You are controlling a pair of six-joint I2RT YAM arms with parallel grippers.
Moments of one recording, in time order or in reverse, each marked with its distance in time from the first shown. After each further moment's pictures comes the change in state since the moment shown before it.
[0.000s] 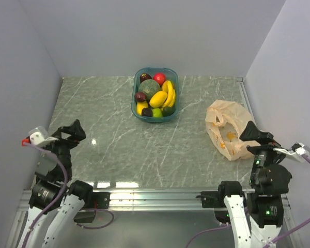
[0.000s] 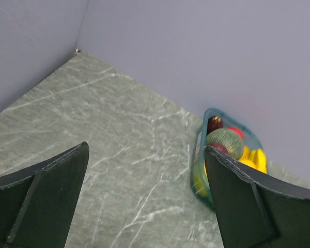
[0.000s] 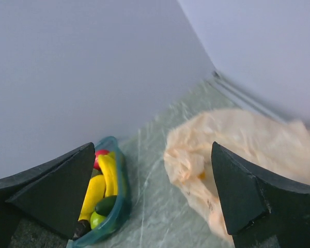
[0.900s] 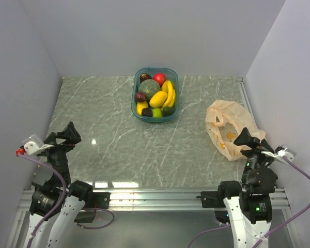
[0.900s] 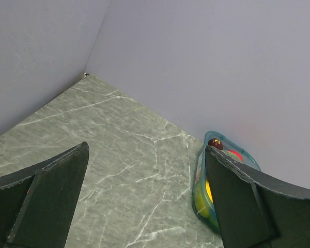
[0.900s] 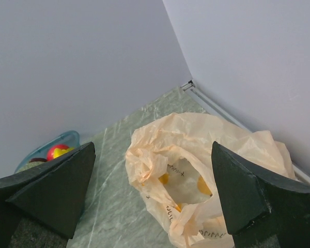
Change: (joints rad) left arm 0.021 -0.141 -0.055 0.051 -0.037 0.047; right arm 0.064 -0.205 -0.272 0.145 0.075 -0.222
